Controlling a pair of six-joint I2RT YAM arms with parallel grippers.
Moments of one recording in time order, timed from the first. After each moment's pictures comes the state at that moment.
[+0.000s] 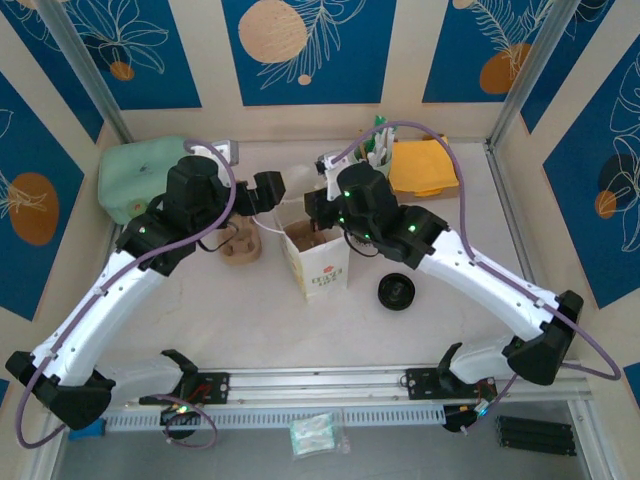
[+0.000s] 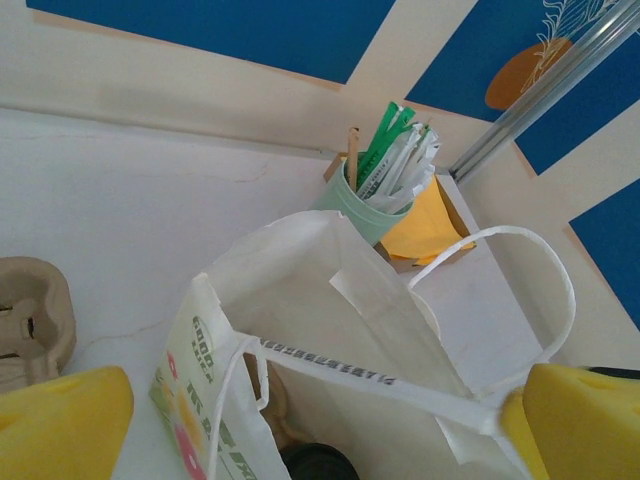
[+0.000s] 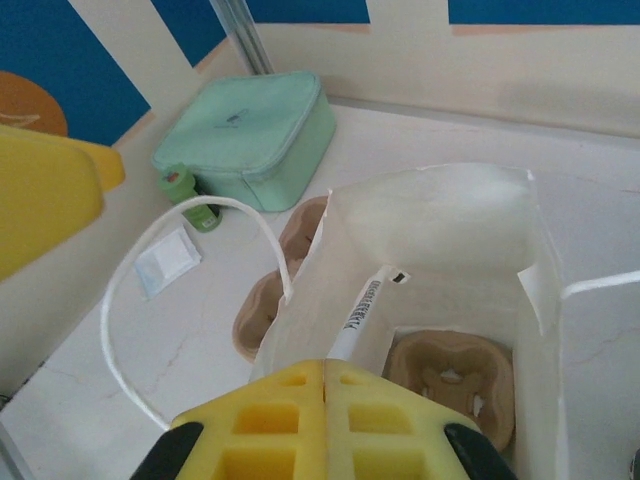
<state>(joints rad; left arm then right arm) -0.60 1.15 1.39 -0.64 -0.07 -0.55 0.88 1.37 1.43 -0.51 0.13 0.38</state>
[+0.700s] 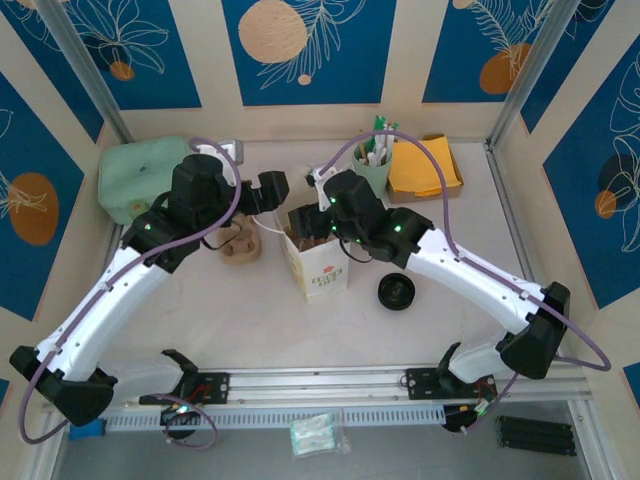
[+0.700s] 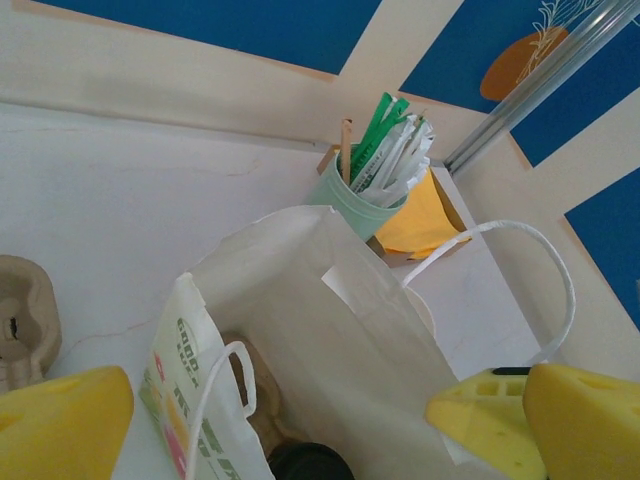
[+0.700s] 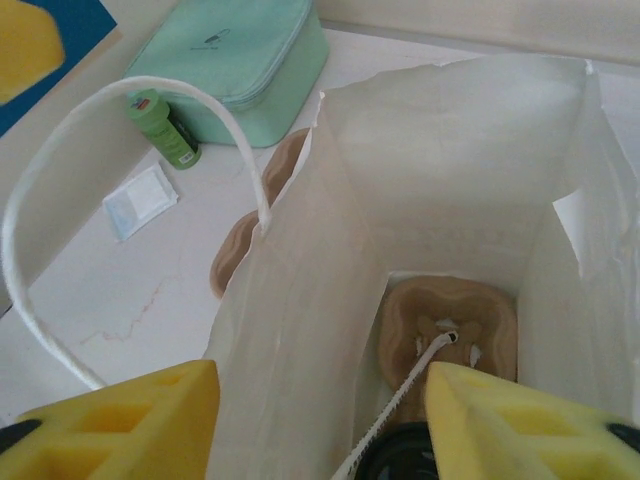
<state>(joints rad) -0.60 1.18 1.39 -0.62 -0.05 -0.55 0.89 1.40 1.41 -0.57 0.11 0.38</state>
